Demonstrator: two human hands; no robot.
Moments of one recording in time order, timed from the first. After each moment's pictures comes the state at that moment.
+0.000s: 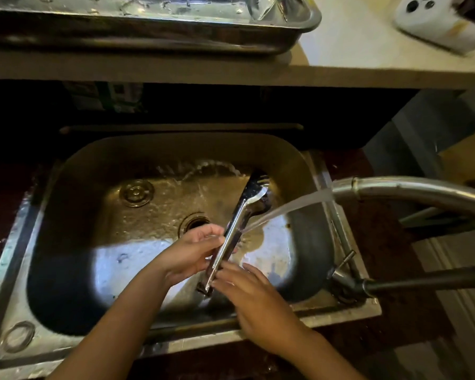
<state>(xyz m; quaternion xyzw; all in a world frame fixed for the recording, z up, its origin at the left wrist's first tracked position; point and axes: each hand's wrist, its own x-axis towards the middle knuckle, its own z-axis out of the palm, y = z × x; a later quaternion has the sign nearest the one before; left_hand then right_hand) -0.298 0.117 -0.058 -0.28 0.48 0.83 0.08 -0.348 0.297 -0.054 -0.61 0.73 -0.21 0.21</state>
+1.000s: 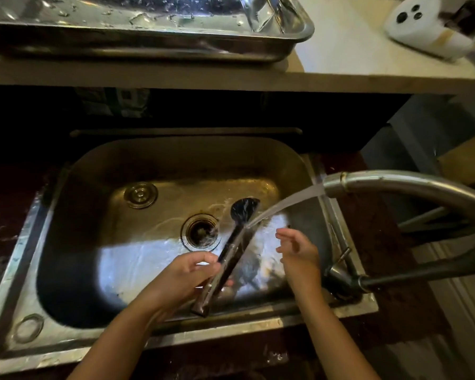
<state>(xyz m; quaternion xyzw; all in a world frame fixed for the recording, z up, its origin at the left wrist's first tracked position) -0.252 0.141 -0.043 -0.30 0.53 0.79 0.08 -0.401 0.286 -0.040 -0.05 0.84 -0.50 0.20</state>
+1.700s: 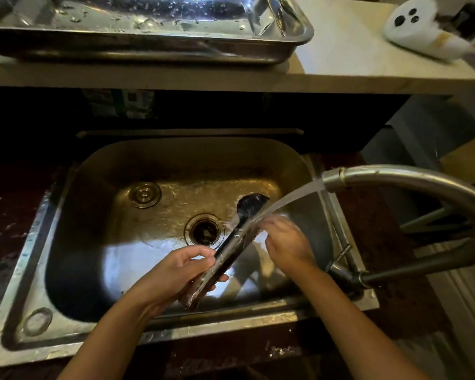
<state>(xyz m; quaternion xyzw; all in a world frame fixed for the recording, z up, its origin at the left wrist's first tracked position) -0.243 0.134 -0.023 -0.32 0.54 0.77 0.08 -0.425 0.277 -0.057 -0.43 0.88 -0.16 0.13</state>
